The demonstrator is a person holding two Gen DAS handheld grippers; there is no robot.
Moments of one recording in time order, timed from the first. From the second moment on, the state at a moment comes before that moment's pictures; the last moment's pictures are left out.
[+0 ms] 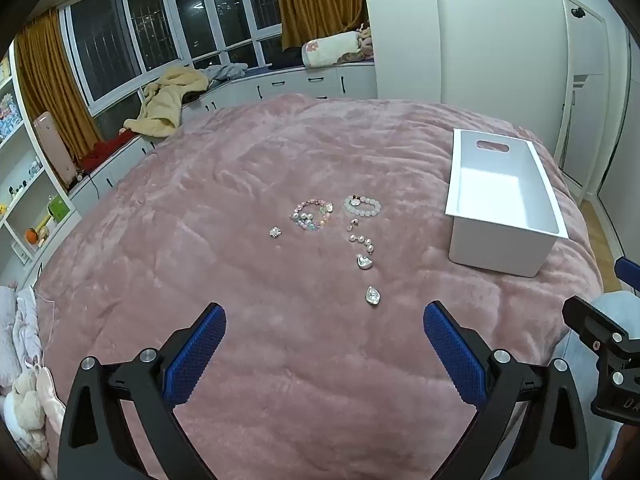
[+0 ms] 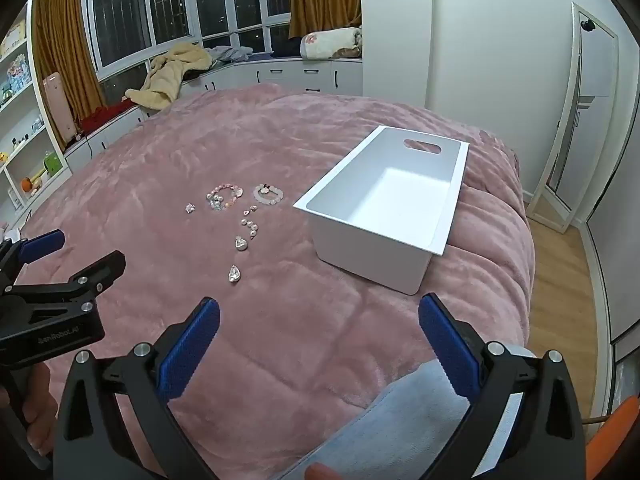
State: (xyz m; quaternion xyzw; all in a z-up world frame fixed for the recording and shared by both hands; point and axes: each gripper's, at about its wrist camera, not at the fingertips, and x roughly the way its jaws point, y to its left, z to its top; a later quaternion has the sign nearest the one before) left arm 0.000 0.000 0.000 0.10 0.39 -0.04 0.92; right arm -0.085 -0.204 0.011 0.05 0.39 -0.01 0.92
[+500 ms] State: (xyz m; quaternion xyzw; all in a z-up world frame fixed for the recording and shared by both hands) left arm 0.000 0.000 0.000 0.10 0.39 -0.04 0.91; right arm -0.082 -0.197 0.008 0.04 0.40 -0.02 0.92
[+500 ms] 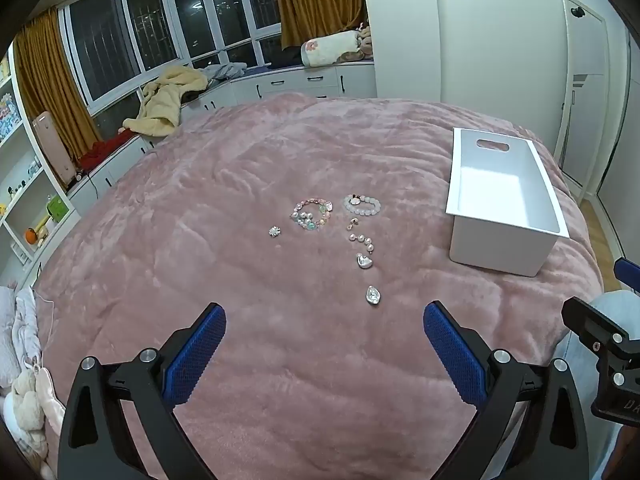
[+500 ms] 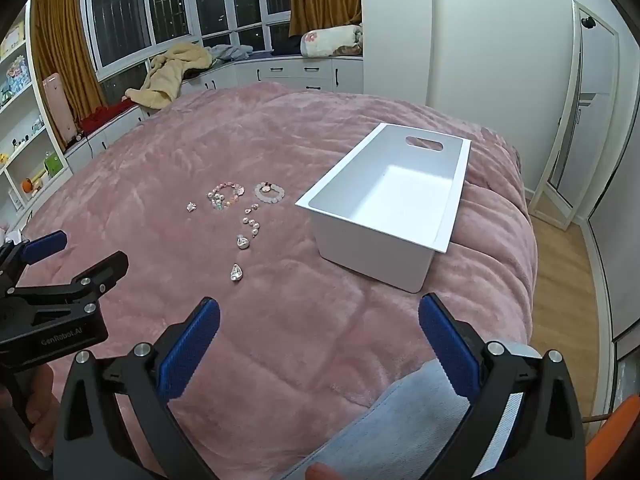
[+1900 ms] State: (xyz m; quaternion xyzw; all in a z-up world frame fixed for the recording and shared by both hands) left arm 0.004 0.003 -0.012 0.10 0.40 -0.05 0.91; right arm -0.080 -0.197 0.002 0.05 0.41 -0.02 0.91
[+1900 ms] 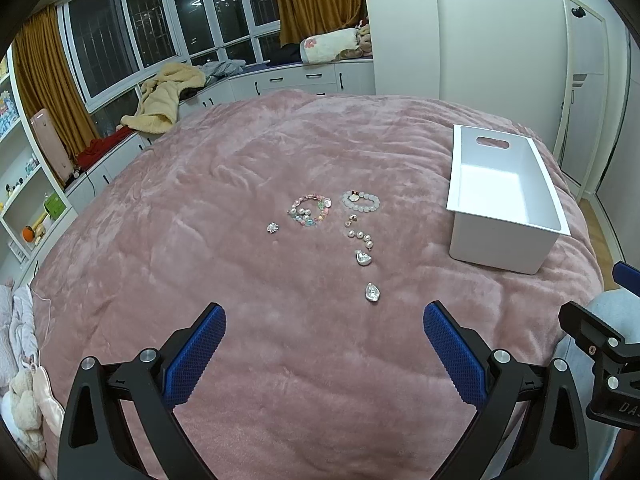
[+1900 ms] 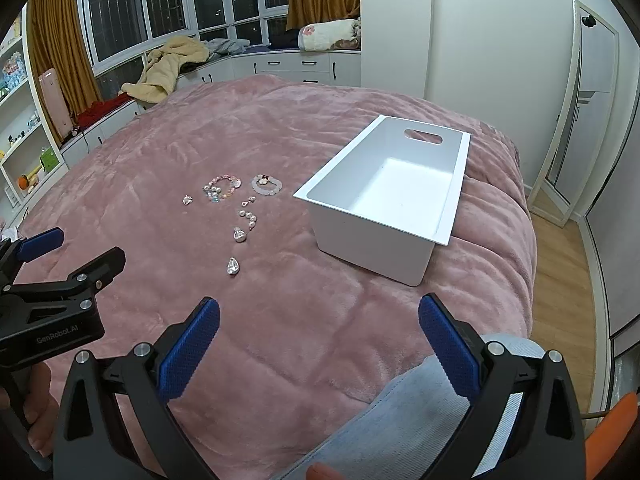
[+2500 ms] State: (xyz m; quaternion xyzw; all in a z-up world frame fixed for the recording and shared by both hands) left arm 0.004 0.007 -0.013 0.10 0.40 -0.05 0.91; right arm -0.080 -0.197 0.002 0.05 0.41 -0.02 0.91
